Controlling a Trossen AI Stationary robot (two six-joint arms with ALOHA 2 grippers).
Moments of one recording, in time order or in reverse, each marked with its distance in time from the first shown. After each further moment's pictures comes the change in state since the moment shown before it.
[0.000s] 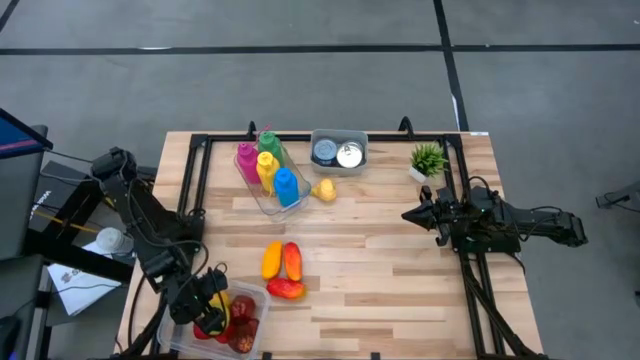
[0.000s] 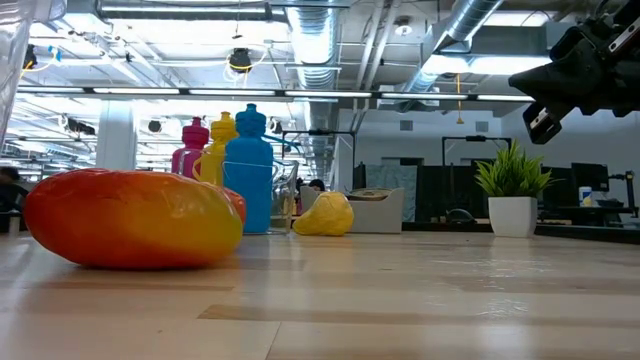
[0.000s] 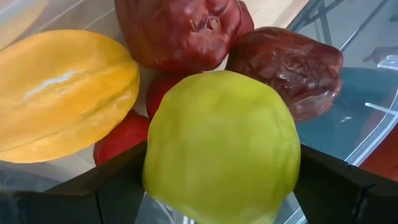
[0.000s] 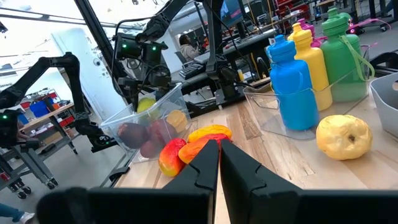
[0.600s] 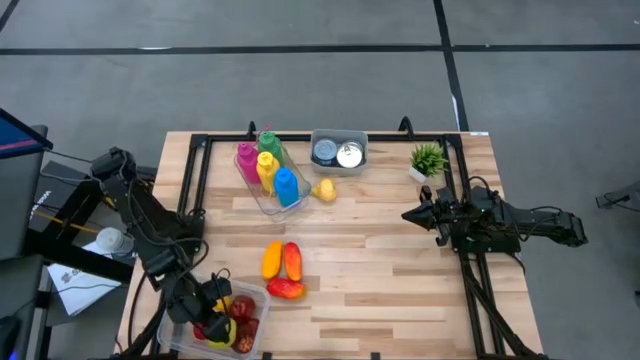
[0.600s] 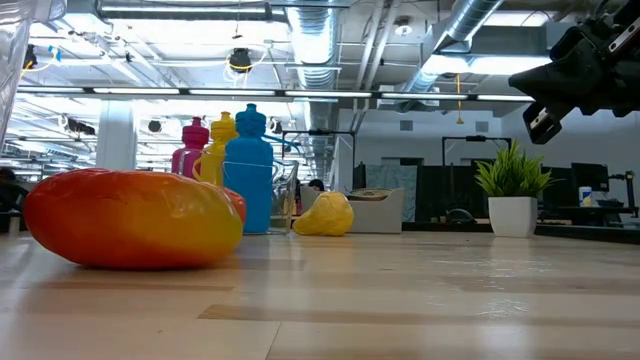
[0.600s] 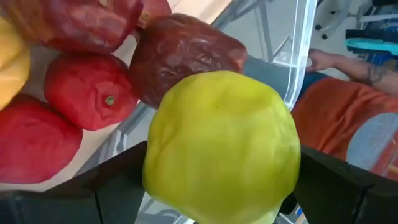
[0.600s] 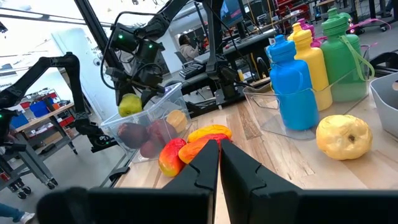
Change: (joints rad) left arm 0.026 -0.003 0.000 0.225 -0.005 -0.085; right arm 0.000 0.000 0.000 0.000 0.000 0.000
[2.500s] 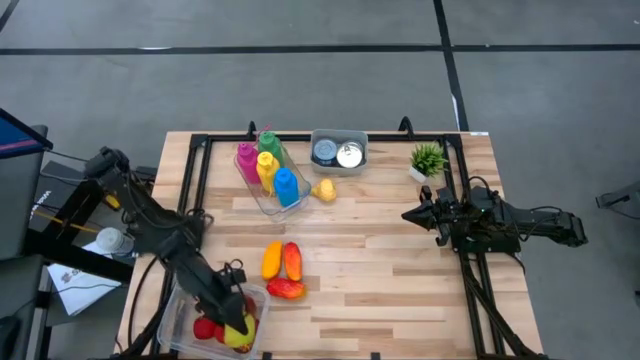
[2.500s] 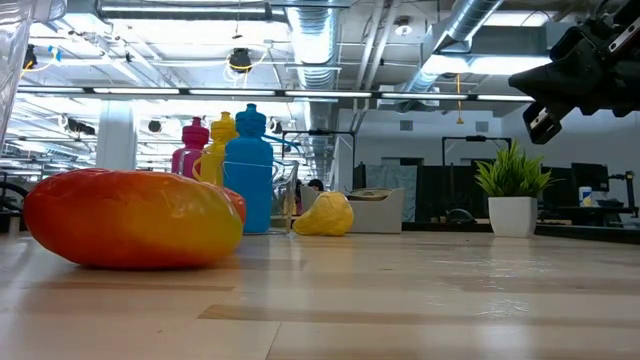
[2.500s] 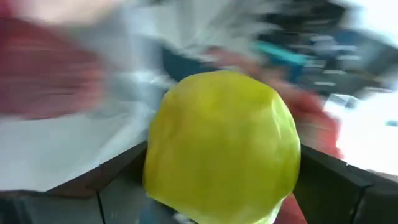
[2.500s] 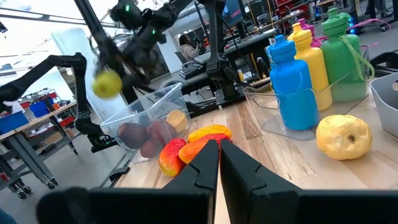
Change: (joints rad) left arm 0.190 -0.067 0.001 0.255 0.123 -0.073; right arm 0.000 0.000 0.000 0.000 0.000 0.000
